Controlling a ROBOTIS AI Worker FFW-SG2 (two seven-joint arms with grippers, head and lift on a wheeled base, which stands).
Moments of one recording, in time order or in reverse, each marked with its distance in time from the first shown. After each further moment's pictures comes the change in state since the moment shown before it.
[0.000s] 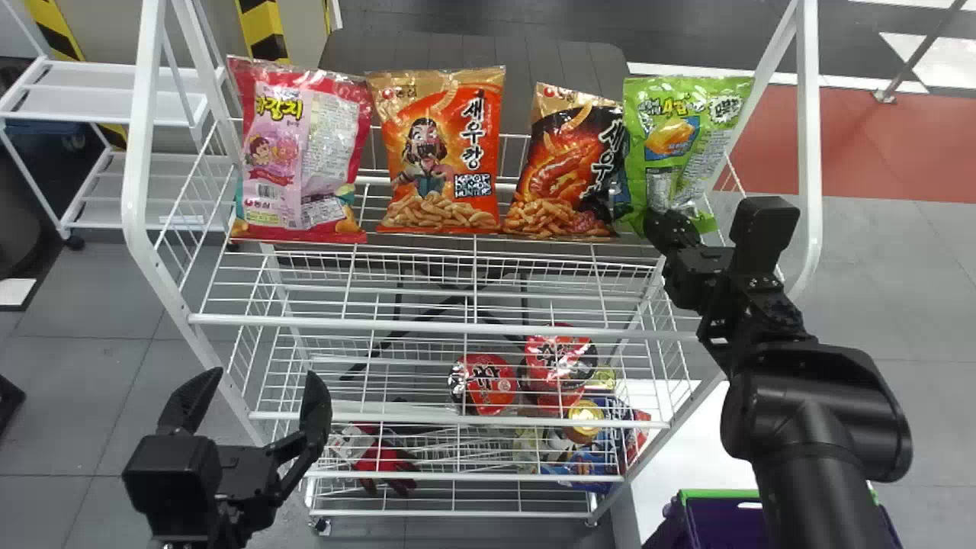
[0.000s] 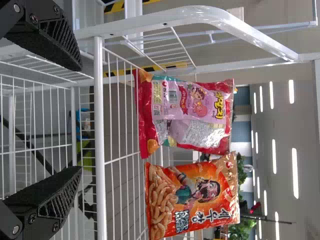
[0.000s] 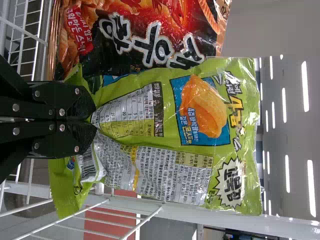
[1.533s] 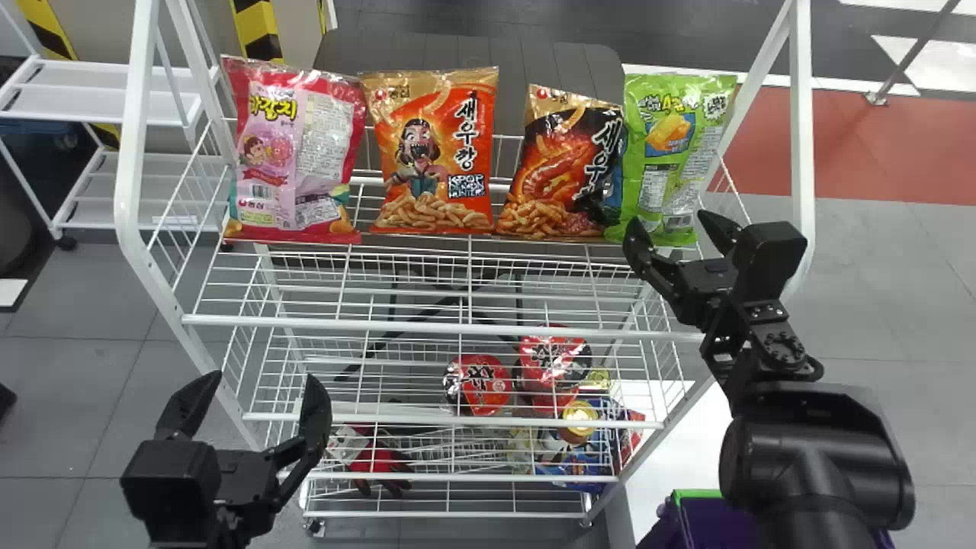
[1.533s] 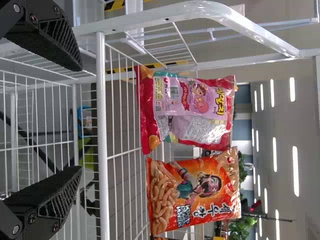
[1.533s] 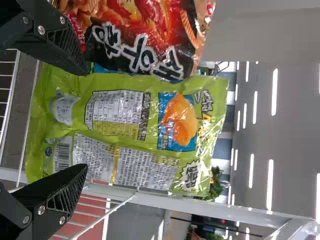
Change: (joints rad) left arm 0.008 -0.002 -0.011 -0.008 -0.007 -0.001 0.002; right arm 0.132 0.000 0.022 -0.117 0.025 -0.163 -0.046
